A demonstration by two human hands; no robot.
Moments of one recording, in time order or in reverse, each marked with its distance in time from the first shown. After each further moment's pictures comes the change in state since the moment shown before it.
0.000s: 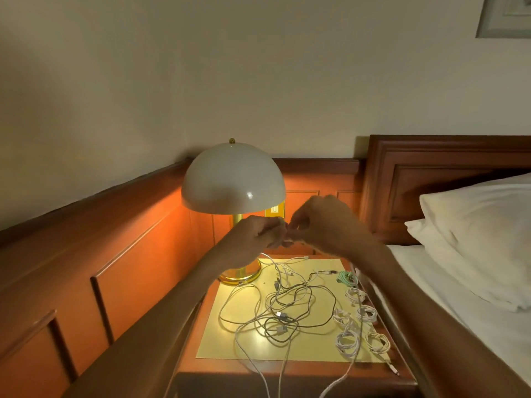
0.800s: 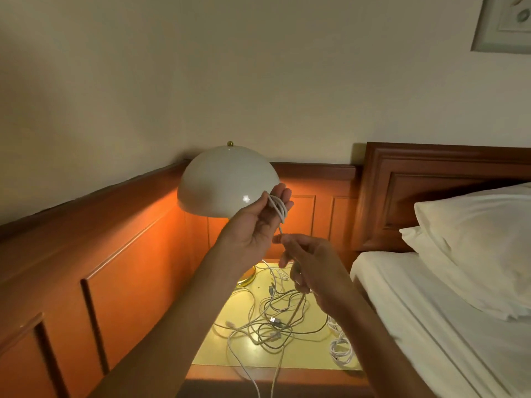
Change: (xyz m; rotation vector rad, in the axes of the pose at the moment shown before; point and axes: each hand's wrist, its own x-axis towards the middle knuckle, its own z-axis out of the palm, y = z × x) left_hand 0.019 0.054 0.009 -1.638 0.371 -0.222; right_hand -0.037 -0.014 0.057 1.222 0.091 0.361
